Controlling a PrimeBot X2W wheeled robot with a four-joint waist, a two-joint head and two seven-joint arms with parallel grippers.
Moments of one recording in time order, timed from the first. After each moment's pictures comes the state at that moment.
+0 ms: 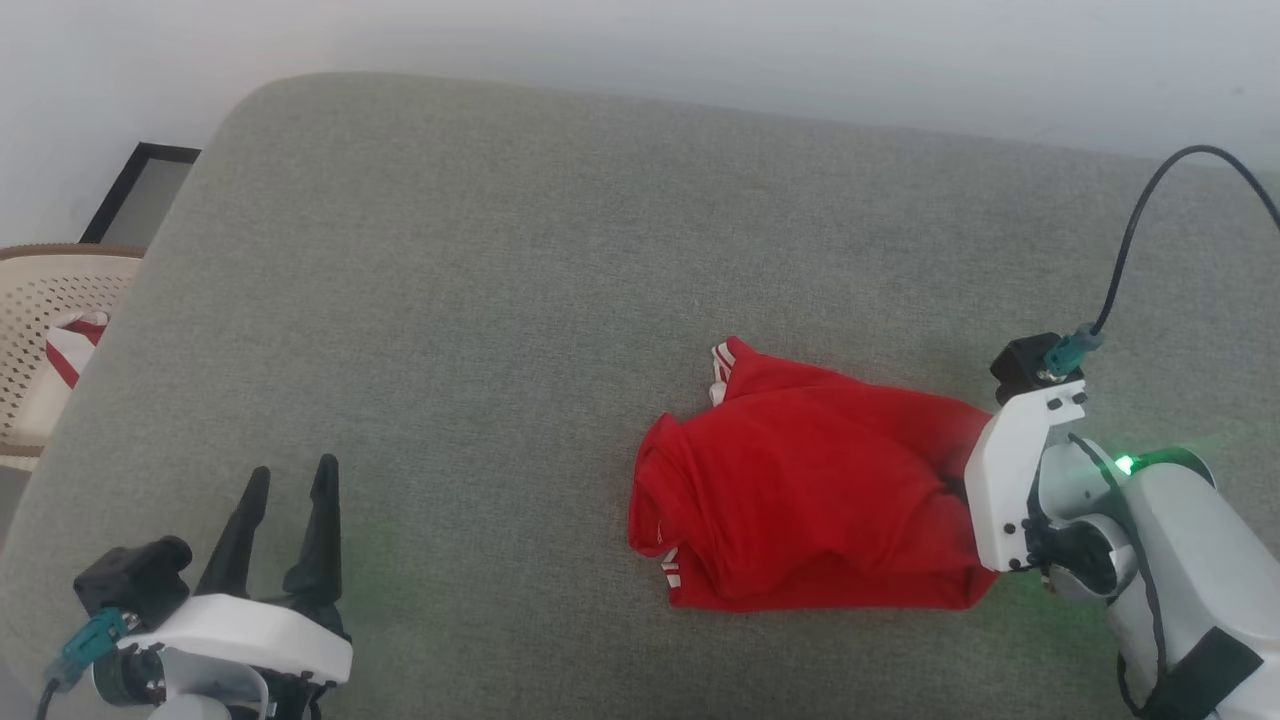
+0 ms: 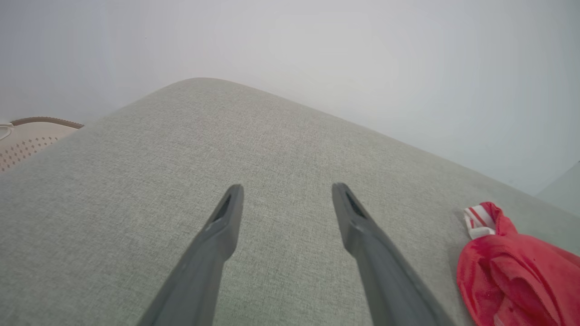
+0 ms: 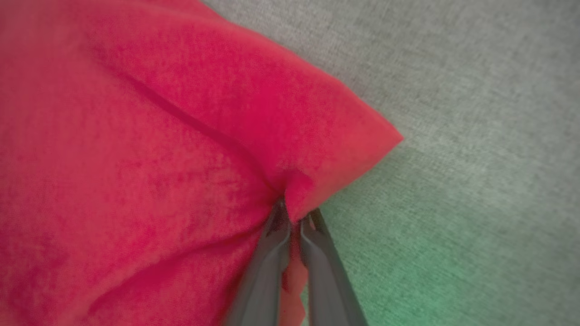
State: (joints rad) left arm -0.11 0.25 -0.01 0.33 -0.59 -0.13 -0.26; right arm -0.50 -0.32 0.33 0.57 0.55 0.13 0.71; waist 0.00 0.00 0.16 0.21
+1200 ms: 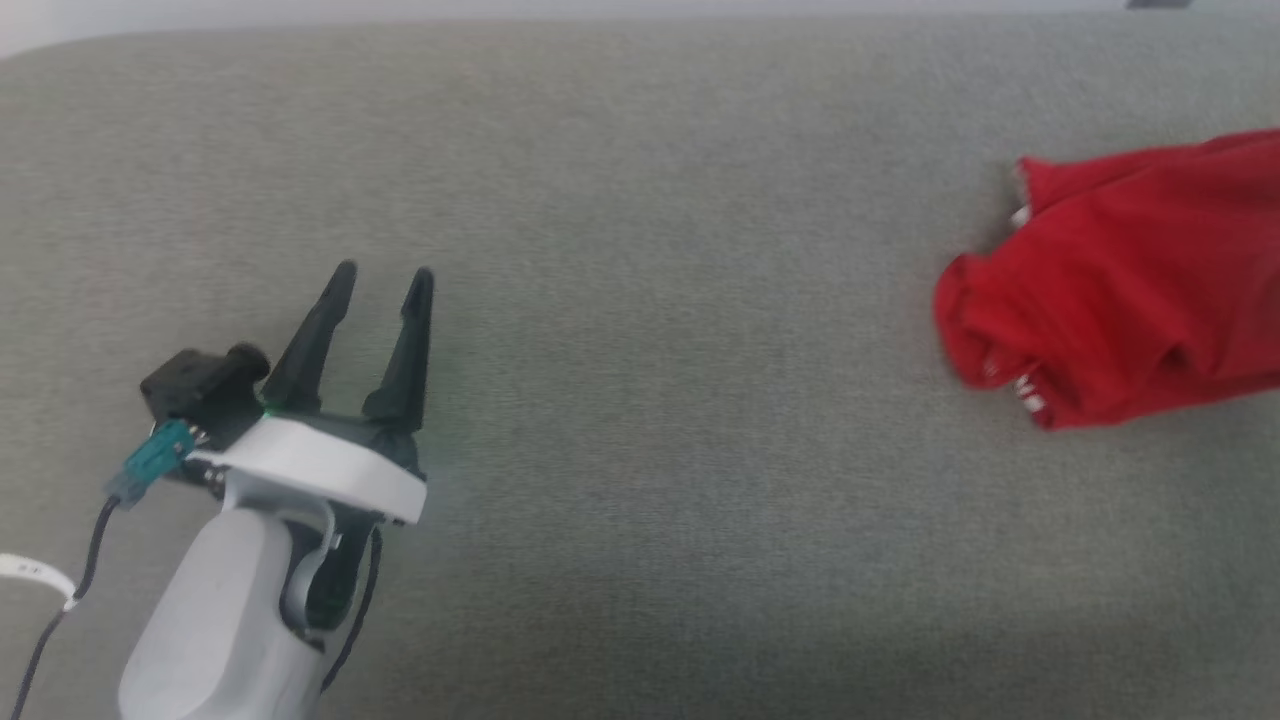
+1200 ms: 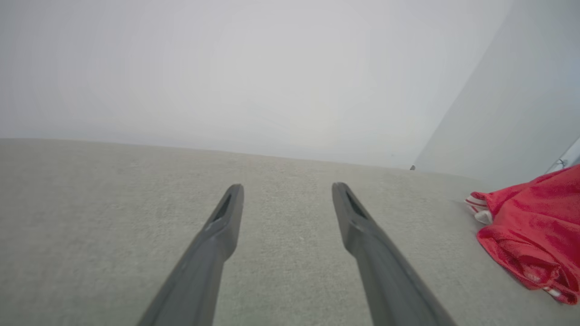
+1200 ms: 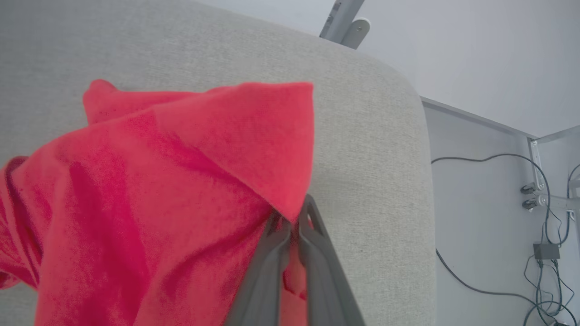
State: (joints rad) left arm -0.38 0.27 -0.20 0.30 -0.56 -0.13 -0.26; right arm -0.68 -0.67 0.11 0.38 0.43 0.13 0.70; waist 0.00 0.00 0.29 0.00
